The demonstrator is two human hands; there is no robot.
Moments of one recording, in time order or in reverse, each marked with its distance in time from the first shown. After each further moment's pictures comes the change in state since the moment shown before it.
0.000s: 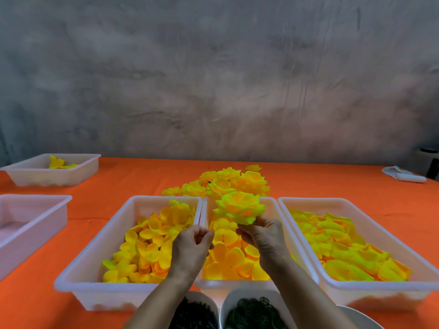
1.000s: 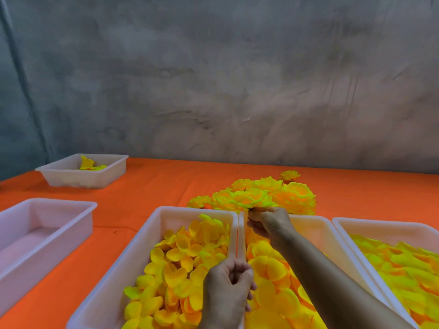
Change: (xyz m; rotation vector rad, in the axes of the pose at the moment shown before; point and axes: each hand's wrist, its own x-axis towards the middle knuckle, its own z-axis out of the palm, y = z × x) left_hand 0.021 -0.014 -0.004 -0.236 -0.028 -0.242; right_hand 0.129 0.021 0.078 -0.119 -0.045 0.224
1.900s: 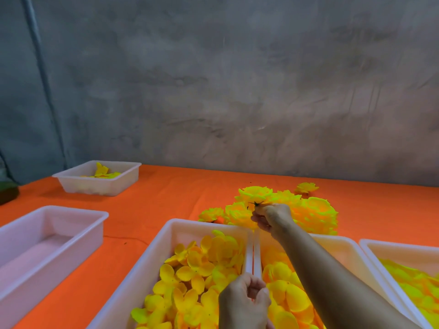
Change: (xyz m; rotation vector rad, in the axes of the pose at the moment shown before) left_hand 0.022 0.005 0.005 0.255 0.086 -0.051; right_hand 0.062 -0.023 0.037 -0.039 0.042 0.055
